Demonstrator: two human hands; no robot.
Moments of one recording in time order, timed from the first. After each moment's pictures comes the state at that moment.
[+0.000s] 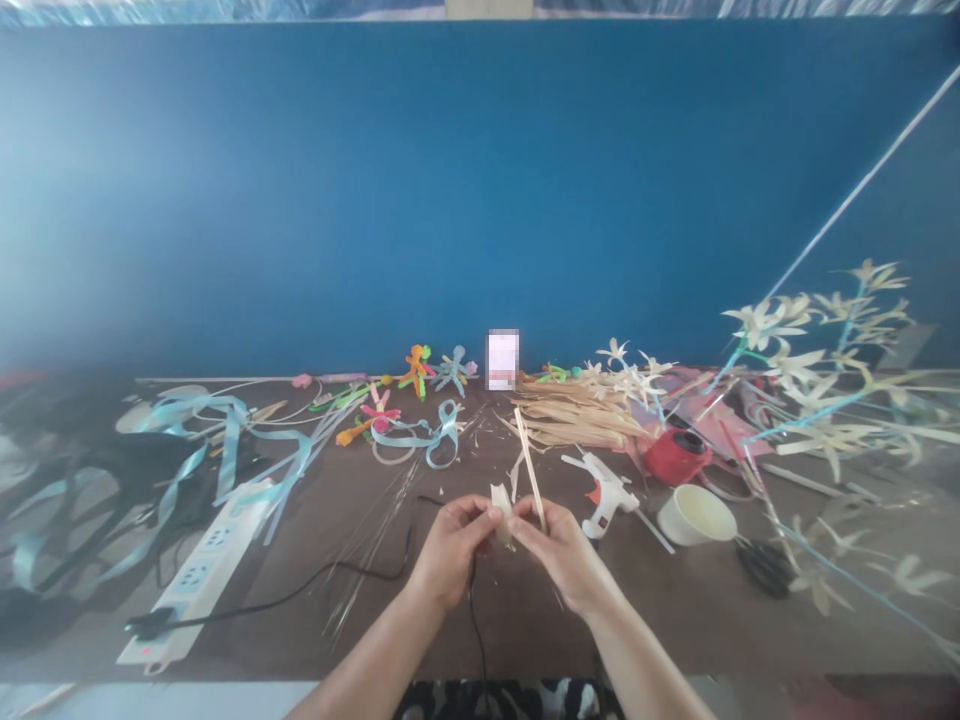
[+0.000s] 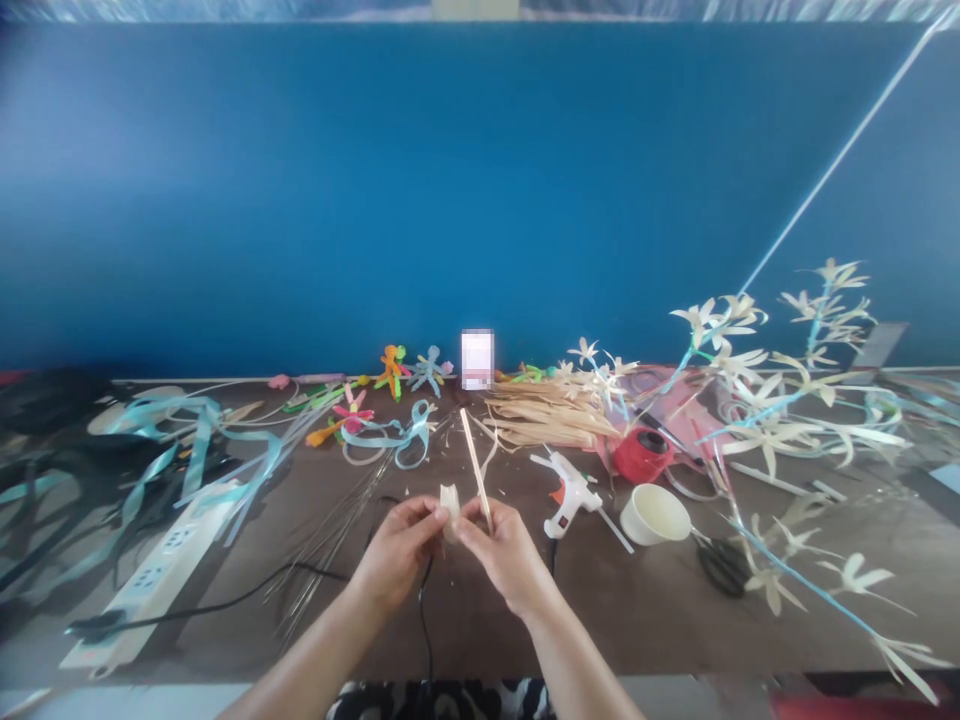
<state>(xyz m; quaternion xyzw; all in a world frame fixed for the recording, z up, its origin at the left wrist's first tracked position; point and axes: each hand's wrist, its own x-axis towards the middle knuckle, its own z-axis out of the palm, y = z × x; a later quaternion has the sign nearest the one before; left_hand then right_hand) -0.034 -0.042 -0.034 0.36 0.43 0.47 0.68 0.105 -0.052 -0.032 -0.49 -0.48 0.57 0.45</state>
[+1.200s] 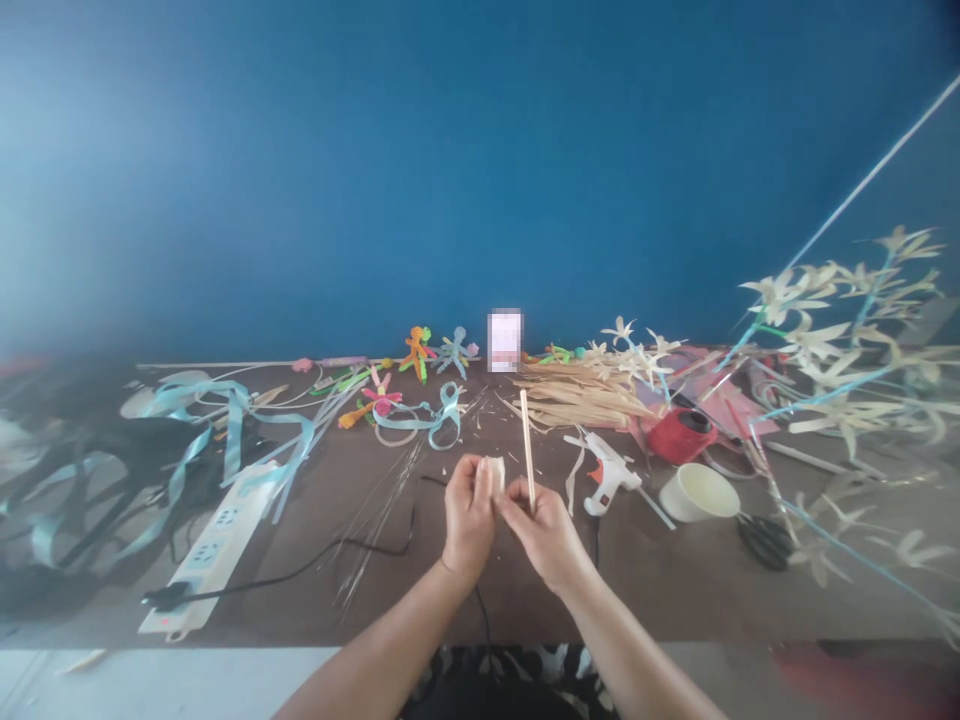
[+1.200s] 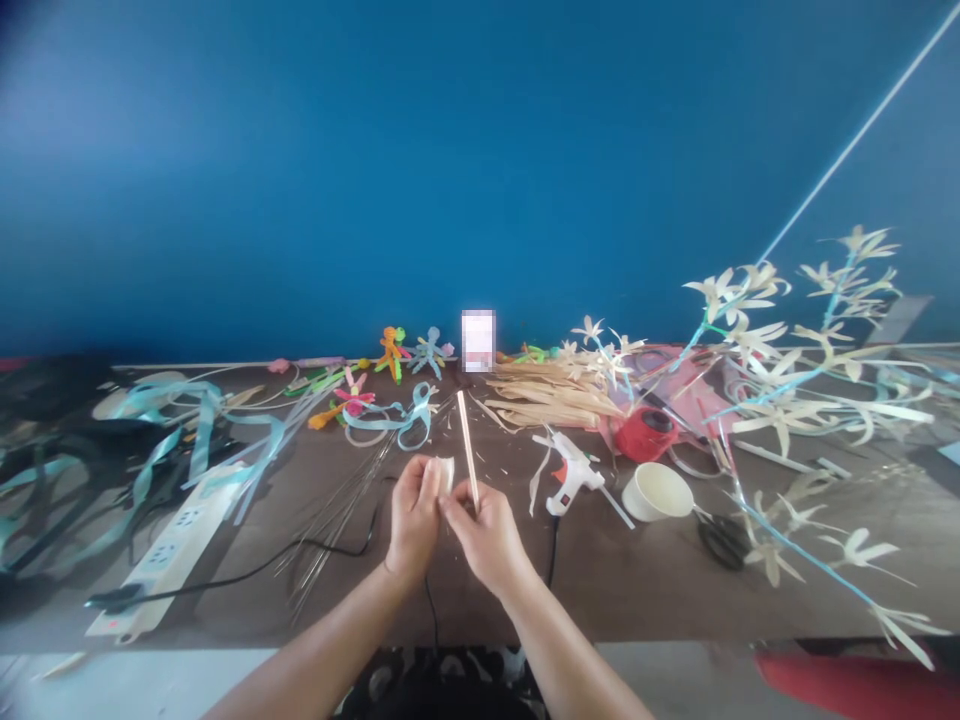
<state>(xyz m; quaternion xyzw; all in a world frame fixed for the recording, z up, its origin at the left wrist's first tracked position) -0.008 -0.034 -0.033 0.43 0.49 0.60 0.47 0.084 -0.053 -0.034 -0.46 -0.44 0.59 0.50</state>
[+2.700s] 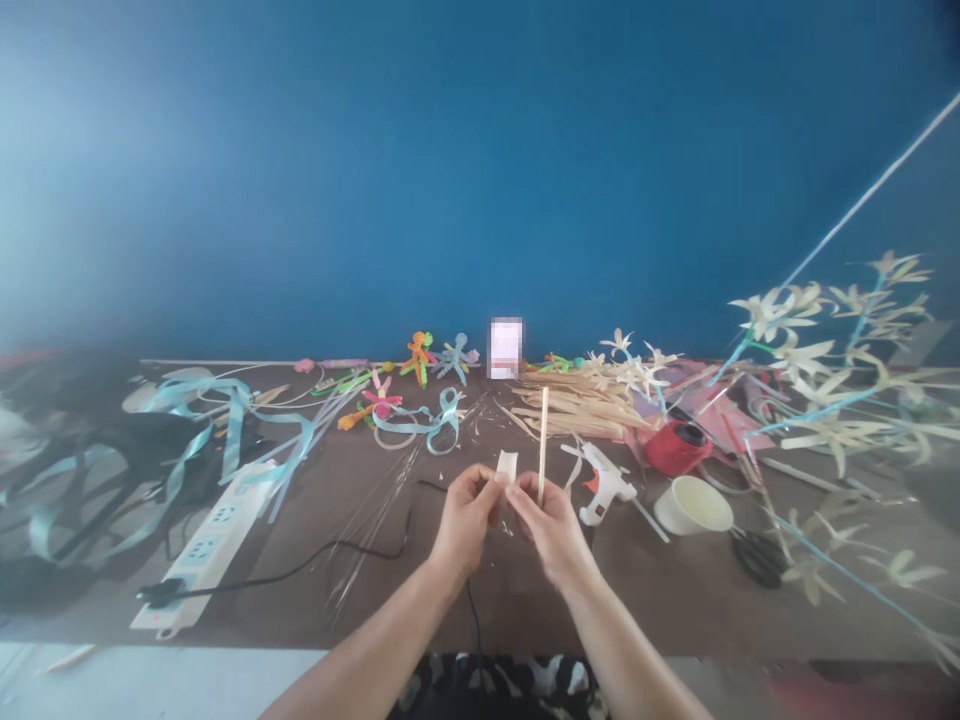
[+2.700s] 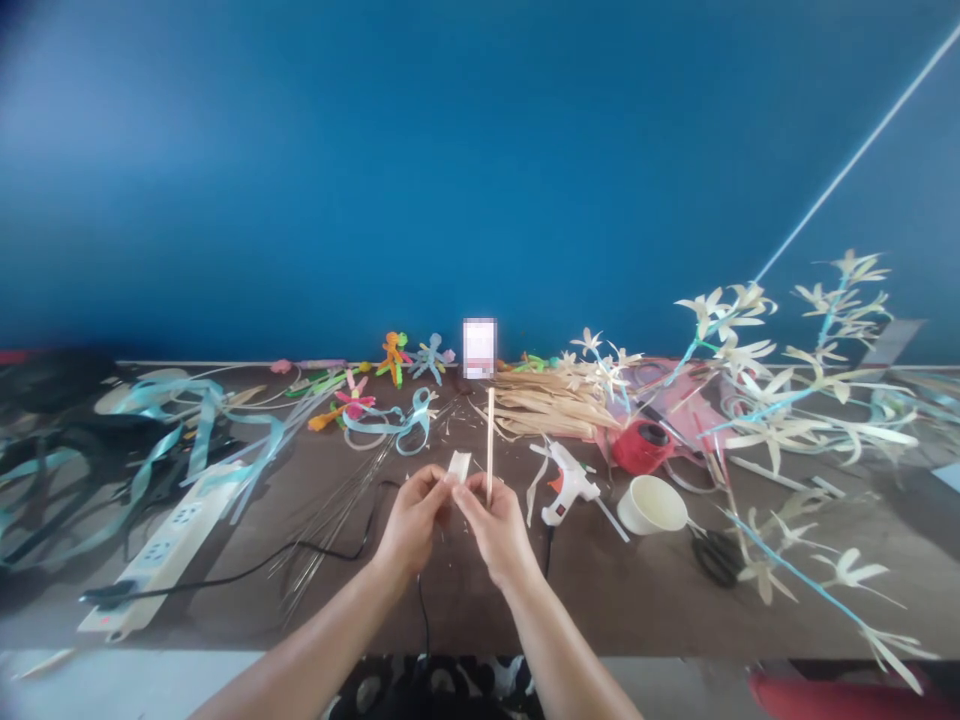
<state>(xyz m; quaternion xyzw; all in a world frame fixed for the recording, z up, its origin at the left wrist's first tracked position) -0.013 -0.033 -0.035 0.39 0.45 0.53 0.61 0.094 -0.043 -0.046 -0.44 -0.35 0.62 0.54</state>
